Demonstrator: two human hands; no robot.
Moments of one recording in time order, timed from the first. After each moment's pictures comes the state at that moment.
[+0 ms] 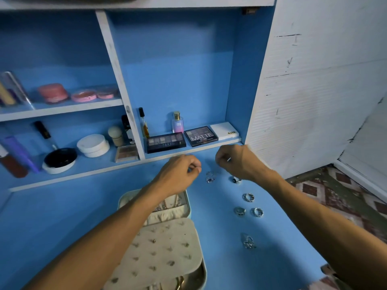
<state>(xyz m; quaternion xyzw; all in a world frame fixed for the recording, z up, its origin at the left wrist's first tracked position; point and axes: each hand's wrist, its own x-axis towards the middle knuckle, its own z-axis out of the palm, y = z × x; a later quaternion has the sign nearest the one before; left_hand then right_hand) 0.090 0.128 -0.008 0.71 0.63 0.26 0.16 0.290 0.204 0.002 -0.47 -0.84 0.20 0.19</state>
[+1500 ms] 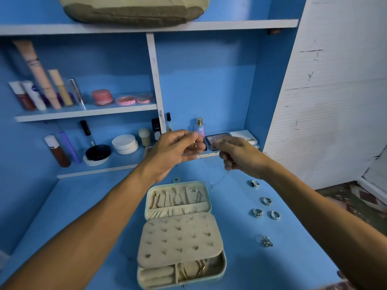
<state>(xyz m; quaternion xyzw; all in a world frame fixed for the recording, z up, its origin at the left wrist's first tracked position) 0.057 0.067 0.076 0.50 0.51 0.54 0.43 0.245 0.158 0.060 -0.37 -0.69 0.57 0.26</state>
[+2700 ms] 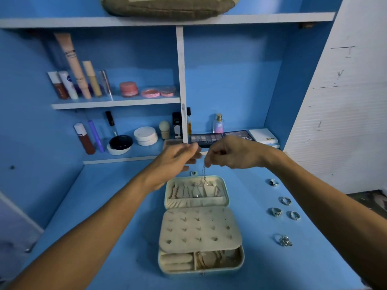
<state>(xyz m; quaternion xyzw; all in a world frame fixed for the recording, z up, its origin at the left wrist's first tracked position) 0.019 0.029 0.049 0.52 0.63 0.43 0.38 0.201 0.136 0.089 -0.26 -0.92 0.30 0.03</state>
